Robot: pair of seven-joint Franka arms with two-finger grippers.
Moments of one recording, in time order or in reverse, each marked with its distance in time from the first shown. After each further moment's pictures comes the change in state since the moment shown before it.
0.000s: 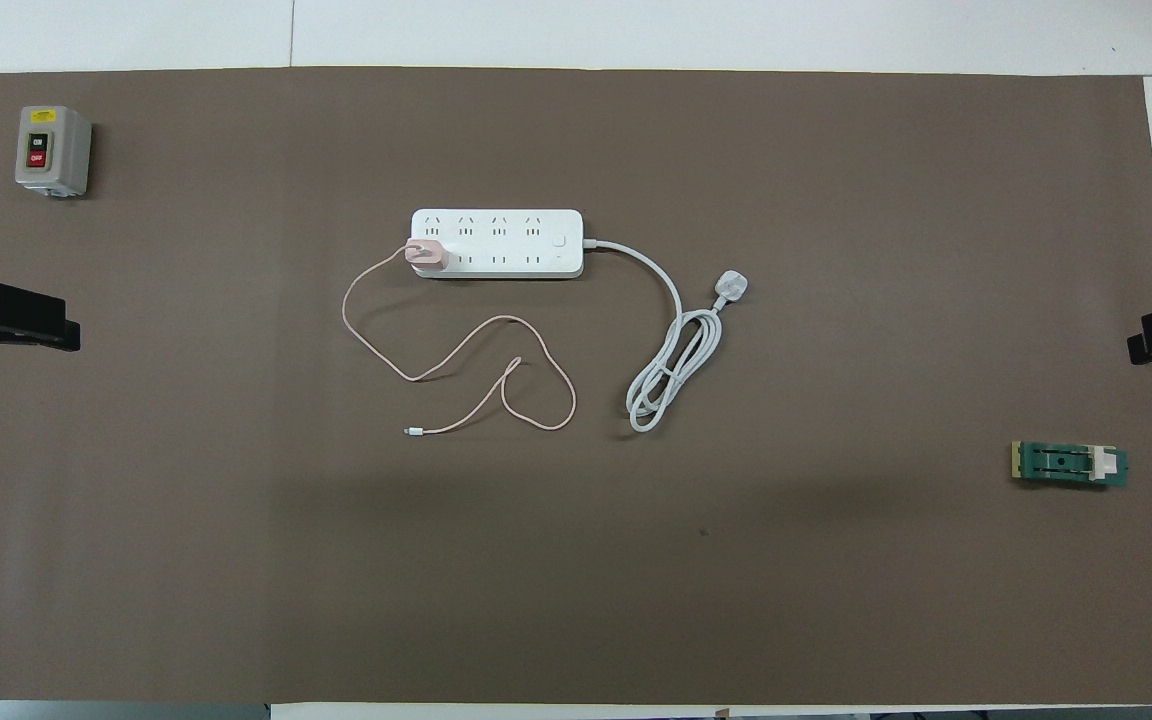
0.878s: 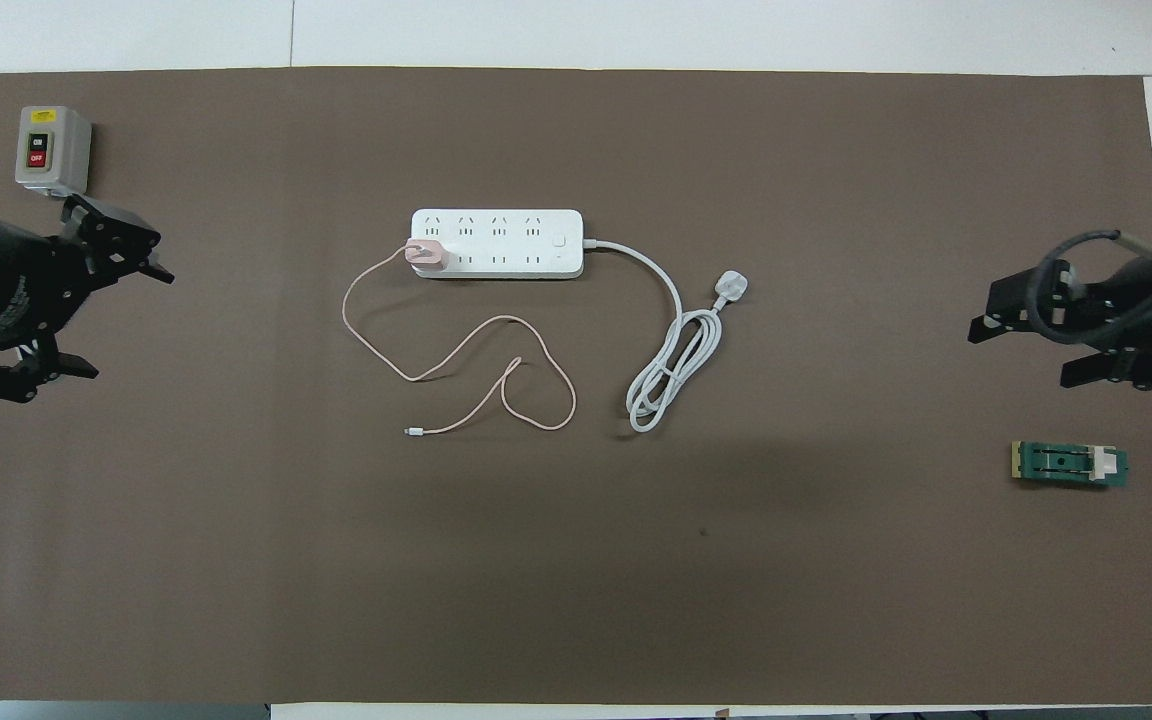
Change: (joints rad) left arm -0.175 0.129 -0.010 0.027 -0.002 0.118 -1.156; right arm 0.102 0.083 0.053 -0.149 0.337 0.194 0.686
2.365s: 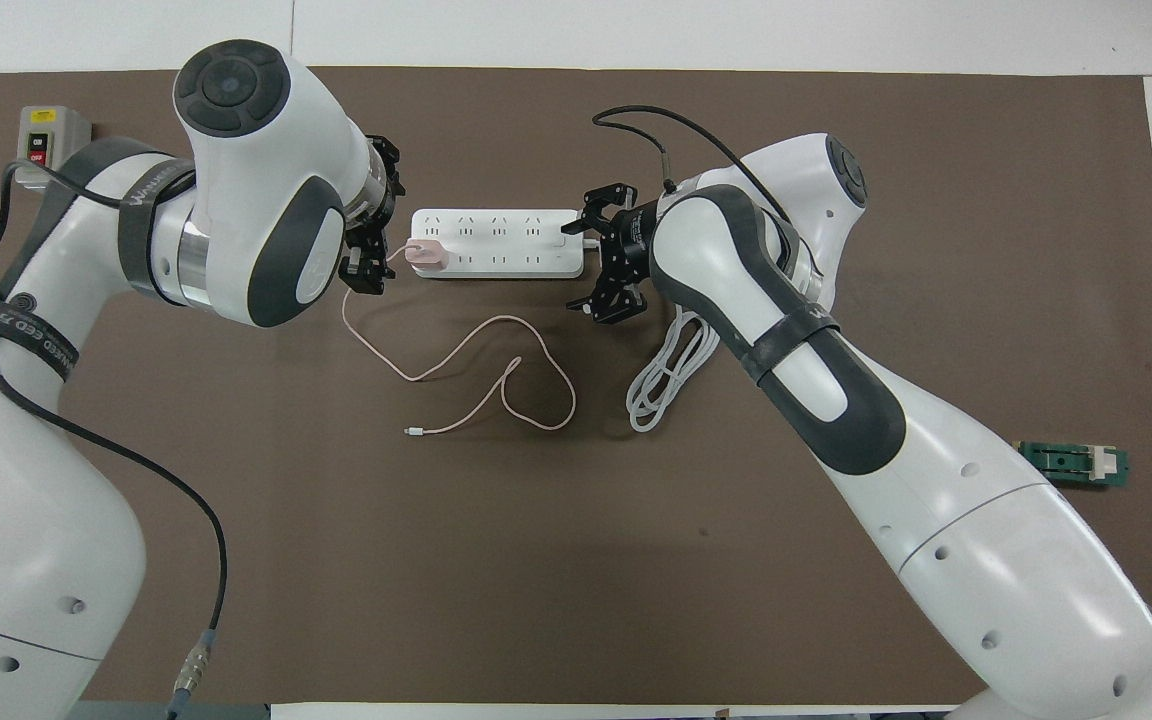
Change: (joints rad) left arm -0.170 0.450 0.001 0.136 0.066 0.378 -0.504; right arm 0.358 0.688 -0.001 0.322 0.594 0.534 0.777
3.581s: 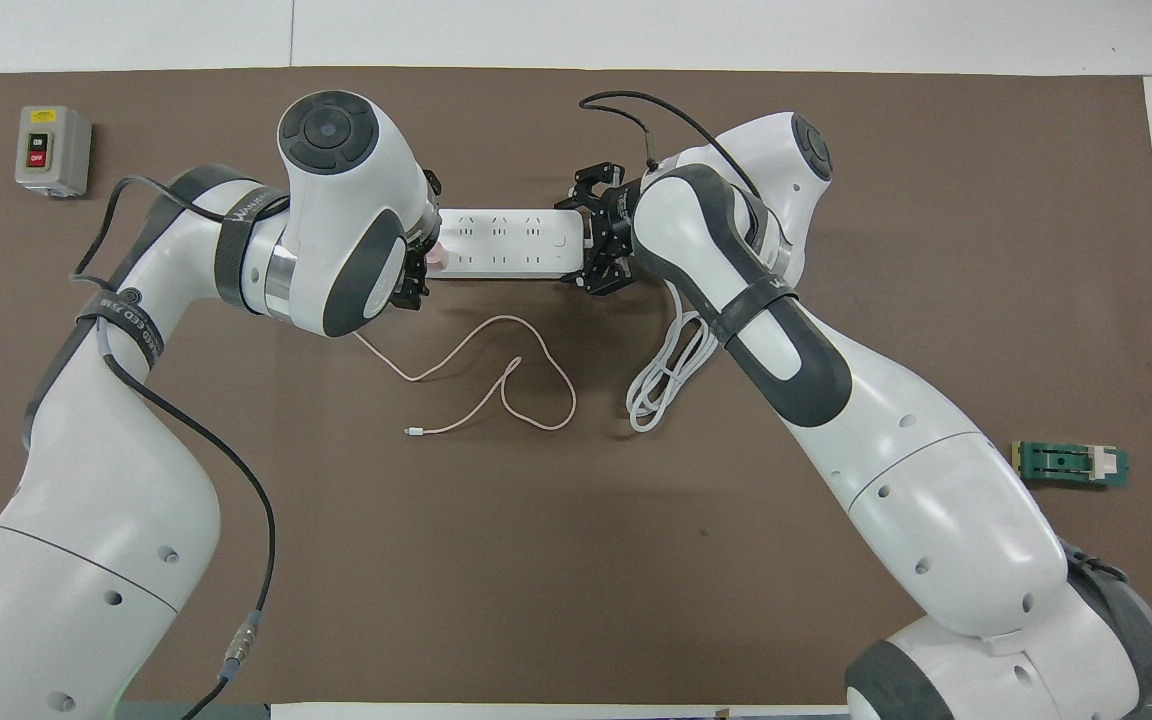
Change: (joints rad) left arm -0.033 0.078 0.003 -0.018 0.024 0.059 0.000; right arm -0.001 0.171 -0.006 0.213 -0.053 -0.008 0.000
